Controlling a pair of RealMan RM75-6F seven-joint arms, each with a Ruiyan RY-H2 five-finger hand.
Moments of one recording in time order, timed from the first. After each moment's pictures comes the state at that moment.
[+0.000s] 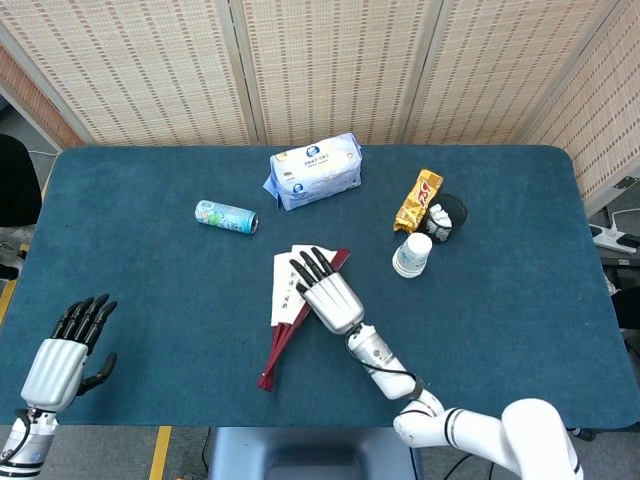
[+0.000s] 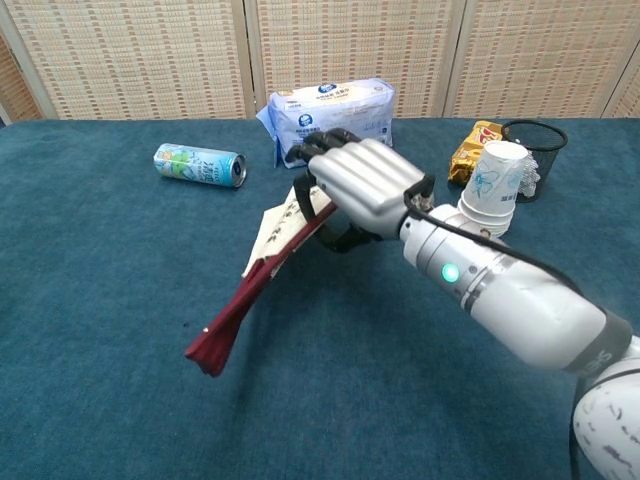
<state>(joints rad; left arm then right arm) -0.15 -1.26 0.00 -1.46 1.65 1.54 0.00 0.78 -1.98 0.23 -1.06 -1.51 1.12 -0.39</state>
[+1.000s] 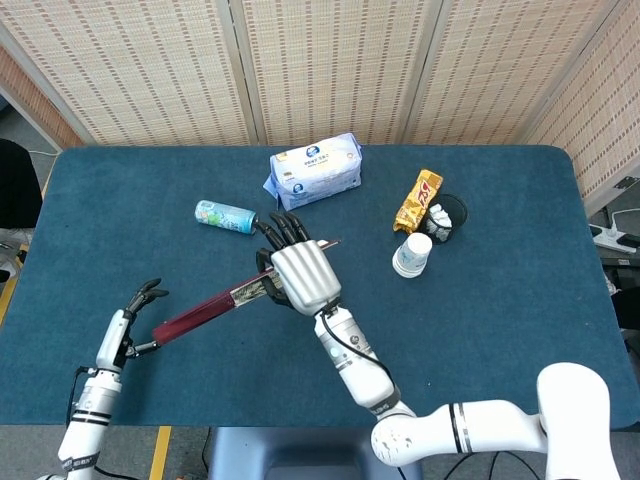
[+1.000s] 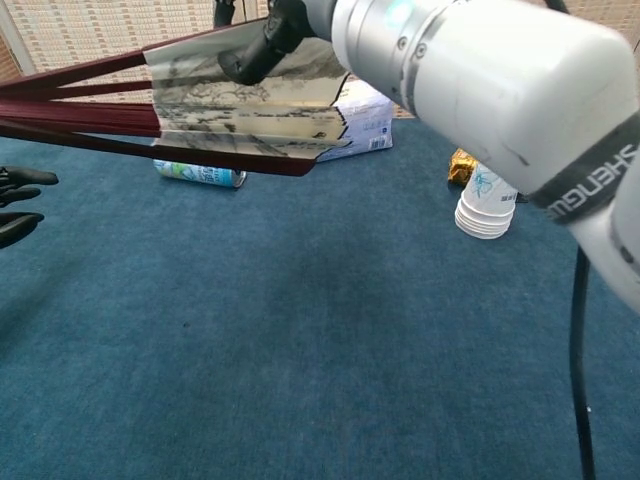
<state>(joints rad) -0.29 -1.51 -0.13 -1.41 1.37 1.23 -0.83 0.96 -1.79 0.52 -1.82 -0.89 1.19 -0.82</state>
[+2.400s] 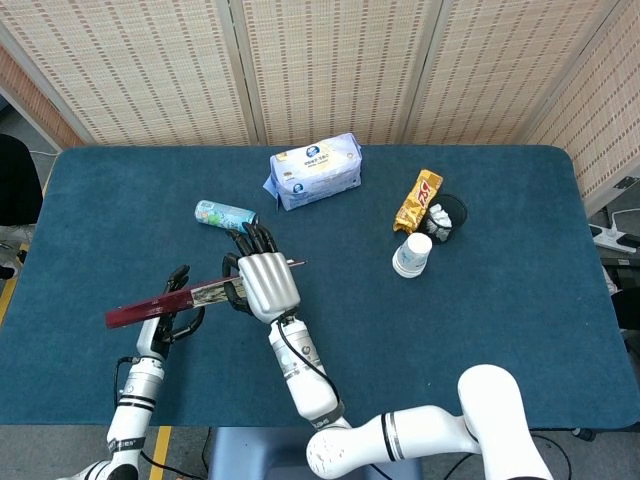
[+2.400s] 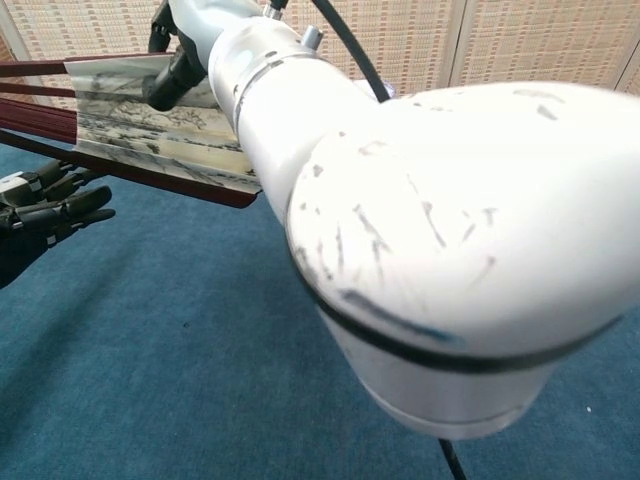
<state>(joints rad) -0.33 -1.63 -0.25 -1.54 1.22 1.14 -0.82 1.17 -2.05 0.58 -1.60 -0.77 1.36 -0.75</state>
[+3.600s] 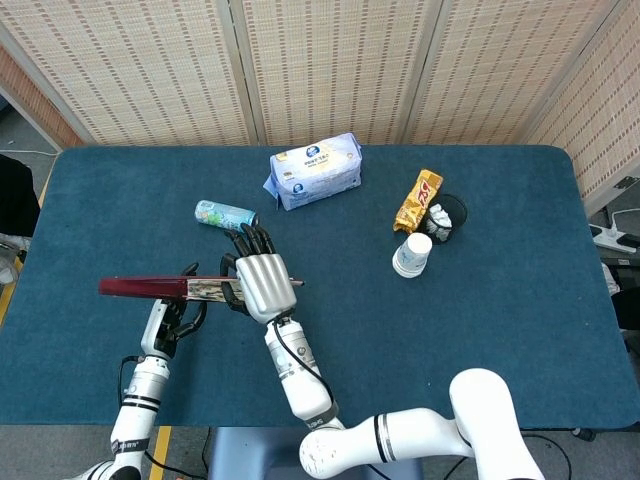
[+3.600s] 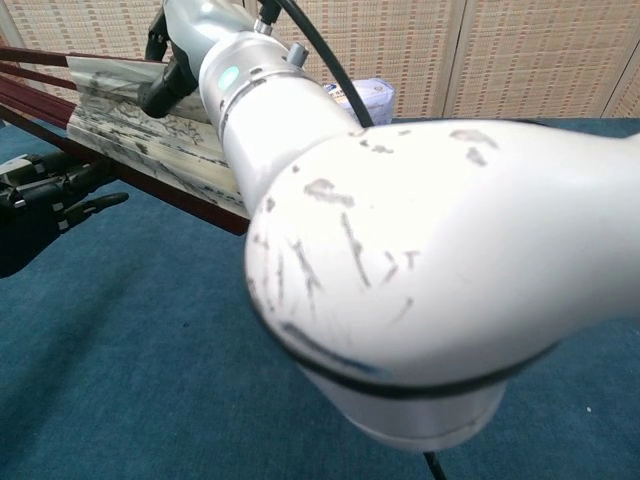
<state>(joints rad) -0.32 -1.62 -0.28 -1.63 1.23 1.15 -0.86 1.18 -2.10 0.59 -1.54 -0.79 1.36 -0.73</state>
